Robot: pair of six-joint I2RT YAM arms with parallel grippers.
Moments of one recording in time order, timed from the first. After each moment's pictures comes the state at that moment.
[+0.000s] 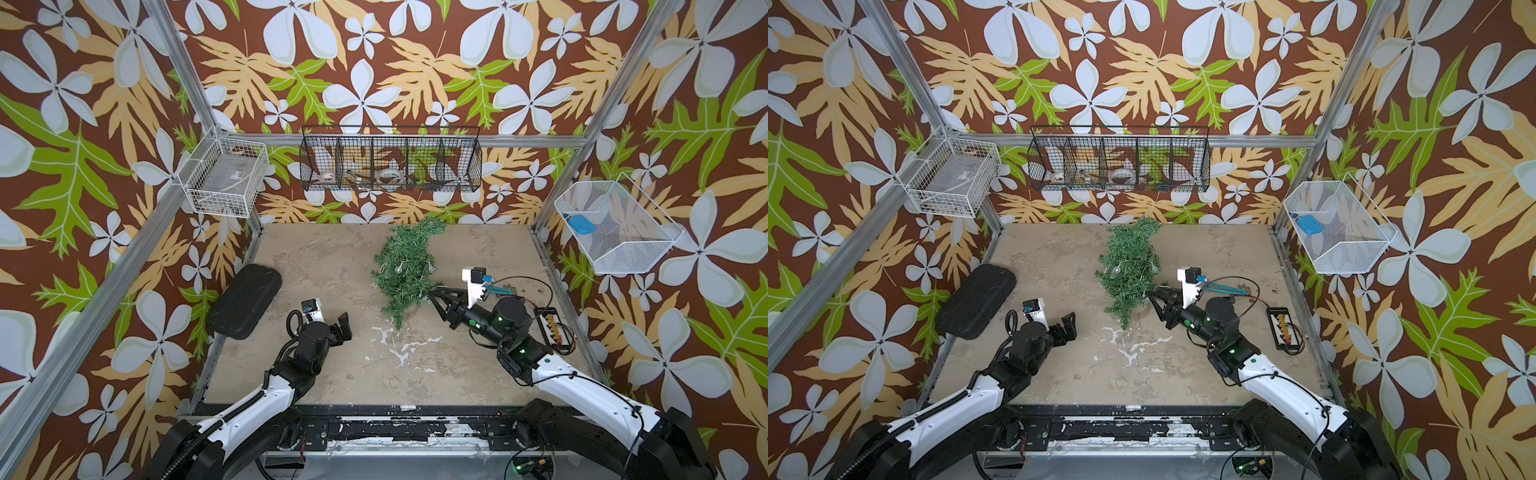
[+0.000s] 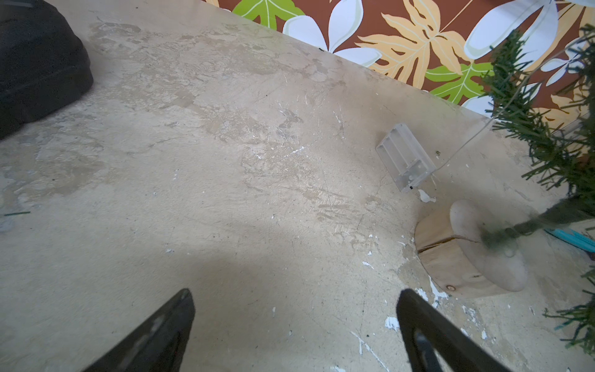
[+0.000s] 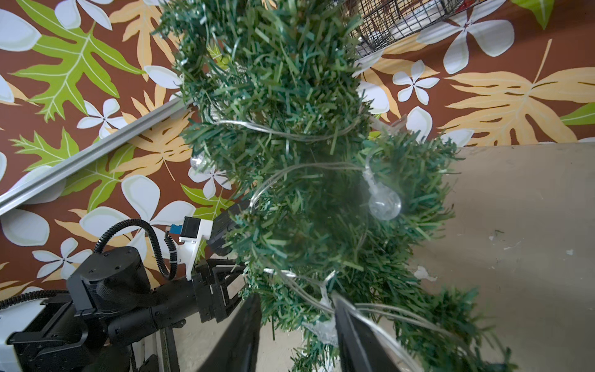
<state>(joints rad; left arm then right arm) -0.49 0.91 0.21 0.23 -0.36 -0.54 0.57 1.01 0.51 0.46 -0.27 0.45</state>
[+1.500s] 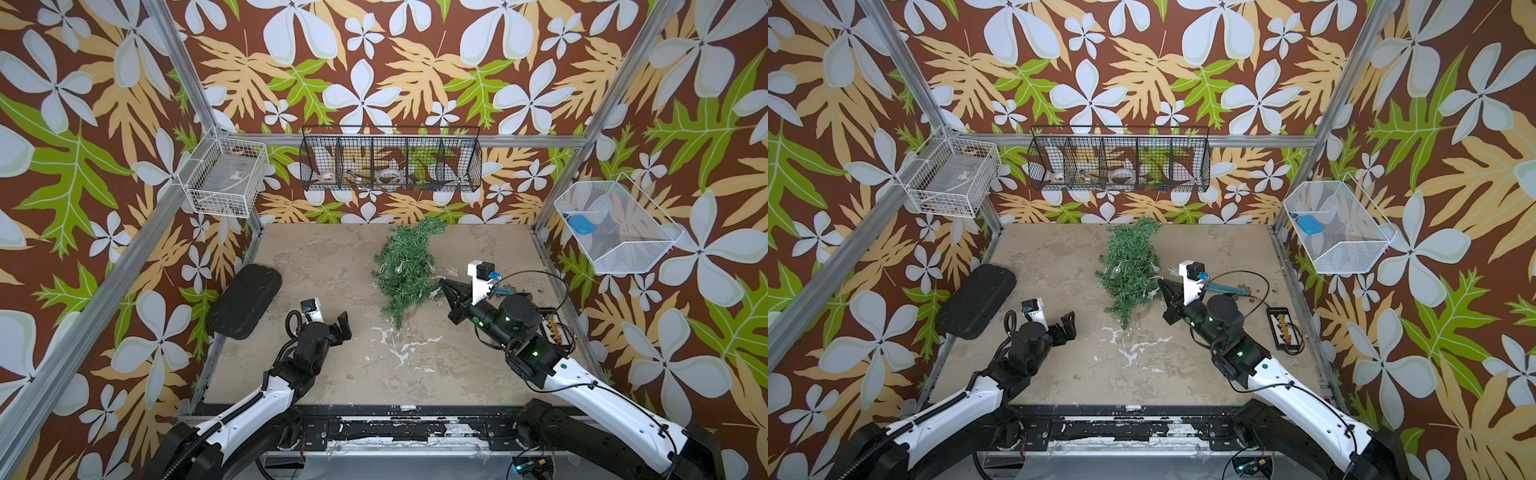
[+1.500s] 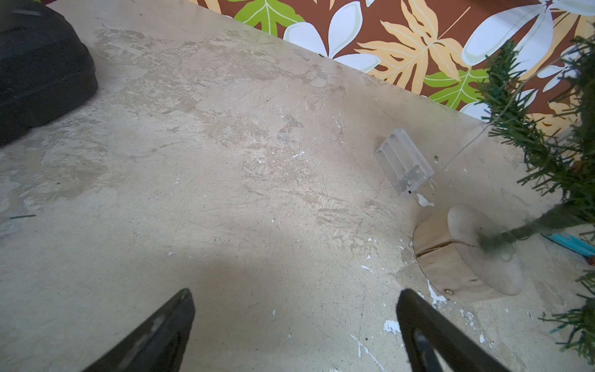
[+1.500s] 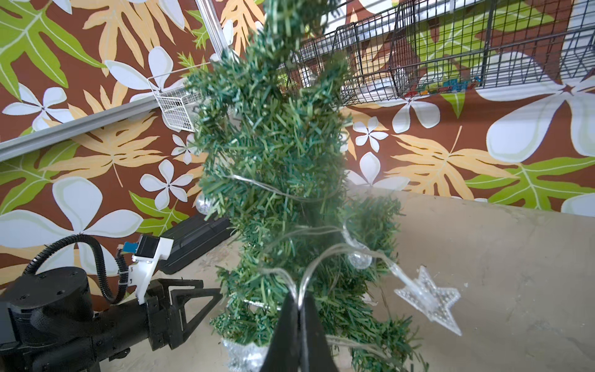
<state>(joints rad) -0.49 0.90 0.21 0.23 -0.37 -0.54 0.65 0.90 0.65 0.23 -0.03 0.28</state>
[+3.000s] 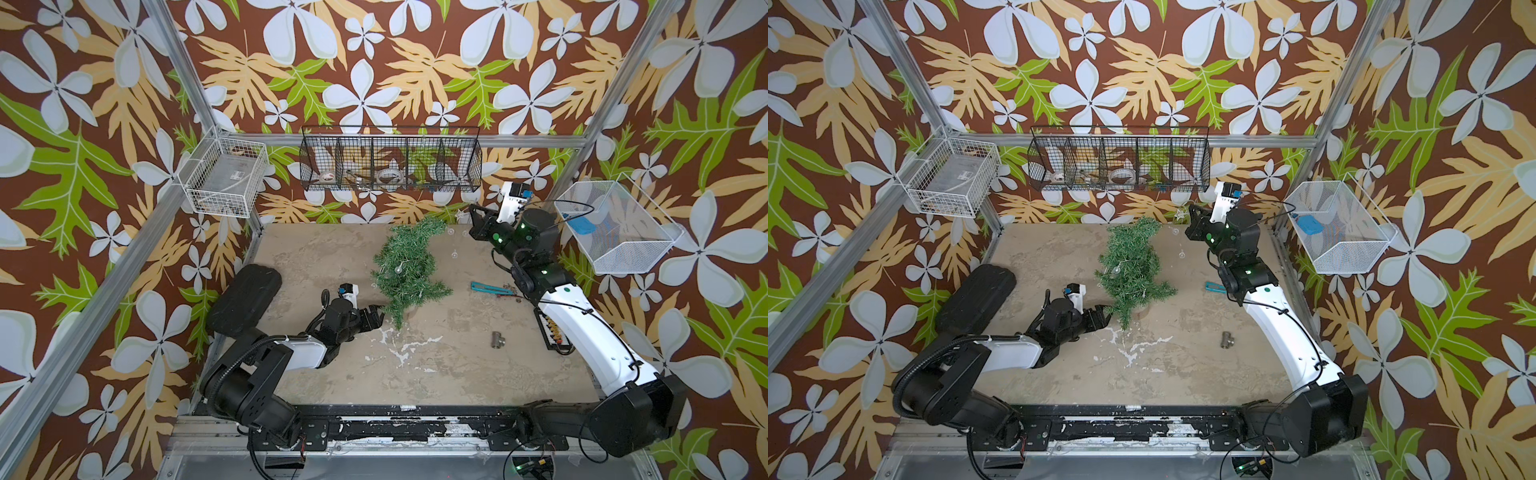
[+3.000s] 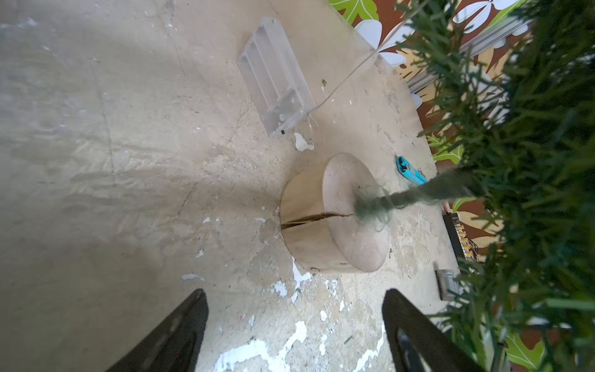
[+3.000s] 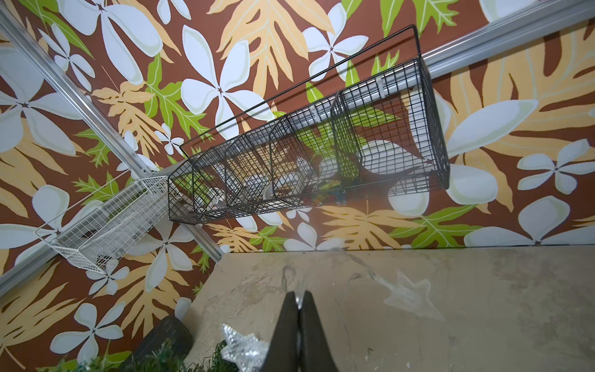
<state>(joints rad) -0.51 1.56 0.45 0.63 0.17 -0.76 0.26 1.35 1.30 0.02 -0.14 0.44</state>
